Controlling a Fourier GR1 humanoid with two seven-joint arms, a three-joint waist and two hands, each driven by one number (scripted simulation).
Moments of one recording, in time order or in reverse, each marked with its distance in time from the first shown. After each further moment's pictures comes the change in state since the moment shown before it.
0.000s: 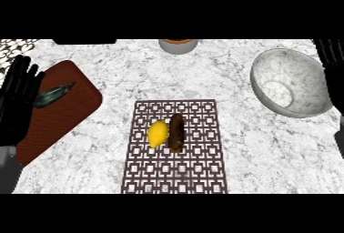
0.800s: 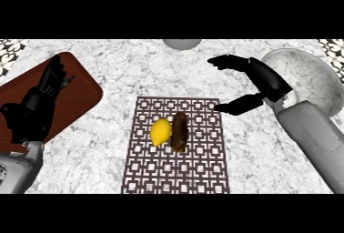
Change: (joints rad) left arm -0.069 0.000 -0.171 0.028 -0.281 0.091 0.073; right arm -0.272 0.103 0.347 0.268 0.227 0.192 0.215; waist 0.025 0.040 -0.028
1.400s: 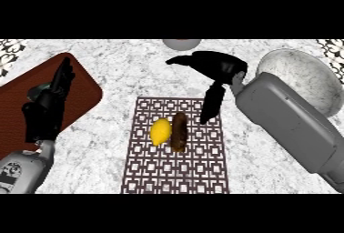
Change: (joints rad) left arm -0.015 -0.049 -0.024 0.026 -0.055 0.020 0.013; right arm -0.334 0.075 0.218 0.064 0.159 0.295 0.340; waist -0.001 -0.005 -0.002
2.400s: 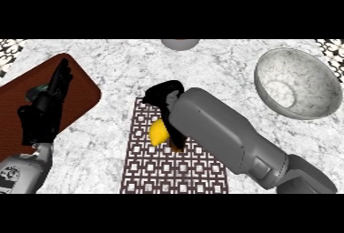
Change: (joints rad) left arm 0.028 -0.033 0.046 -0.029 -0.040 -0.042 0.014; right arm -0.129 0.354 0.112 0.345 0.151 0.320 0.196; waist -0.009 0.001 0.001
